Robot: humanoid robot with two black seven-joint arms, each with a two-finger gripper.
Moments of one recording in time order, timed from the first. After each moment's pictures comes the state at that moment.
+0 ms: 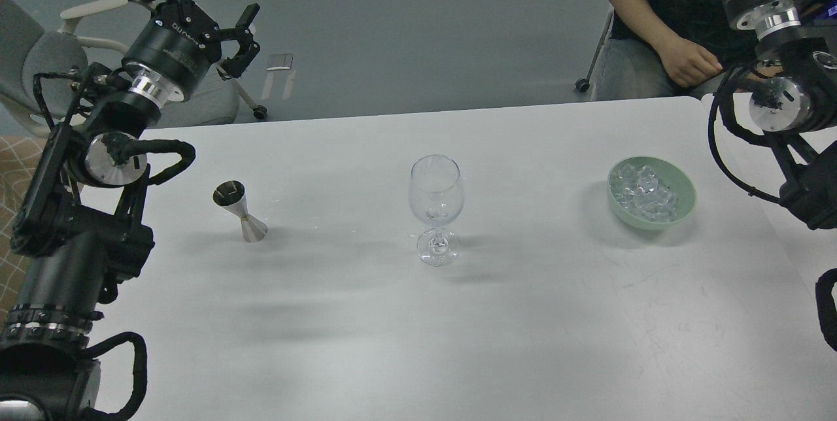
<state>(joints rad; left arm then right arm) -0.66 0.22 -1.52 -0.98 0.57 -0.41 0.10 0.85 -0.36 1.08 0.79 -0.56 0.16 0.46</state>
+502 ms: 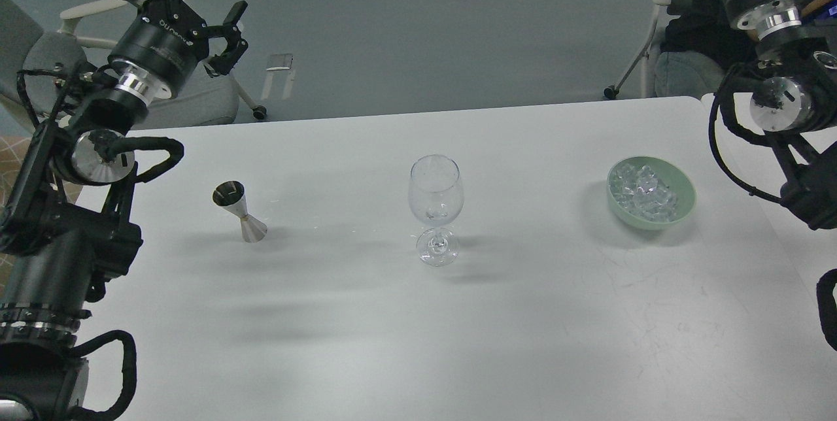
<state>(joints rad) -0.67 0.26 -1.52 -0.98 0.57 -0.40 0.09 0.84 -0.36 1.08 0.79 -0.56 0.16 0.46</state>
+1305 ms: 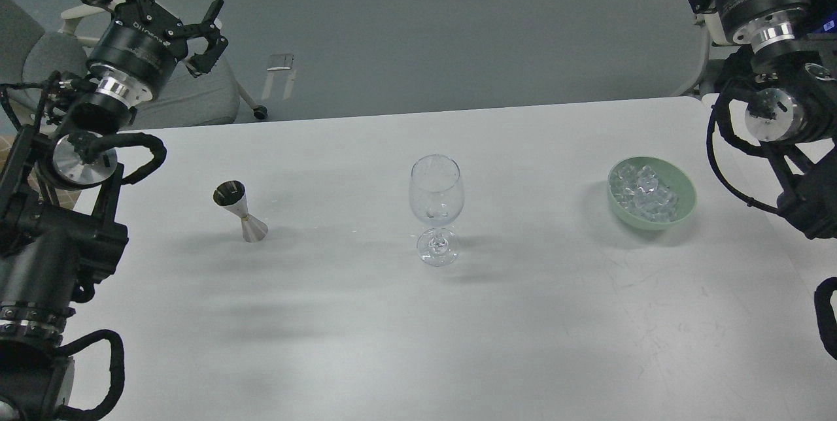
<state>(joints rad) -0.68 0.29 -1.49 -0.92 0.43 -0.40 0.08 0.82 -0.36 1.07 0.78 -0.56 0.12 0.45</state>
